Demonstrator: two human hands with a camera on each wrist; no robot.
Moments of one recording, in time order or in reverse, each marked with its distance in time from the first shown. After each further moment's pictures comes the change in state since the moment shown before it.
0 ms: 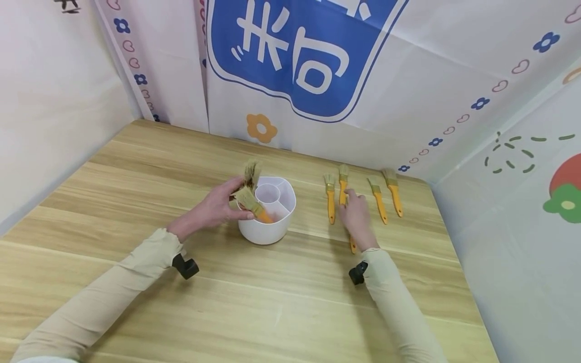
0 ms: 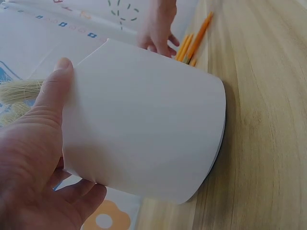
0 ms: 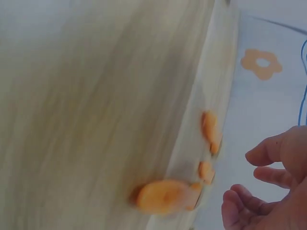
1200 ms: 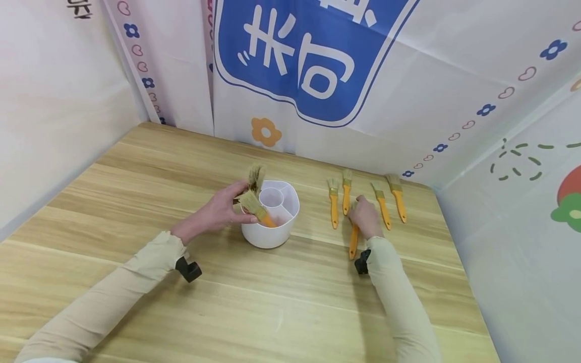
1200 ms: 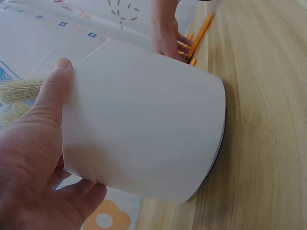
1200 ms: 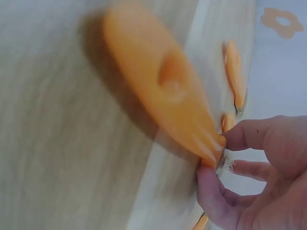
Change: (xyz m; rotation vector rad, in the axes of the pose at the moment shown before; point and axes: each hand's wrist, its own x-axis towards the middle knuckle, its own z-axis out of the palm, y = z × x) left_hand -0.003 0.000 0.001 0.010 0.000 -0.020; right_hand 0.031 0.026 -0.002 -0.107 -0.257 0.163
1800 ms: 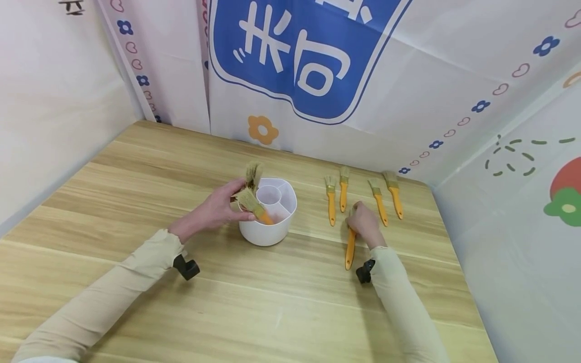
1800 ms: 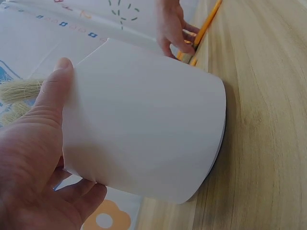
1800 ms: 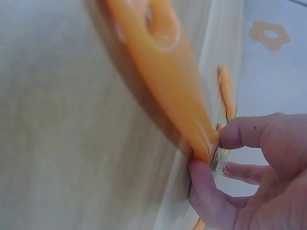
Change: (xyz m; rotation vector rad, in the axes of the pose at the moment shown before) left_hand 0.003 -0.001 0.000 -0.029 -0.004 0.014; right_hand -0.021 0.008 0.000 0.059 -0.067 0.005
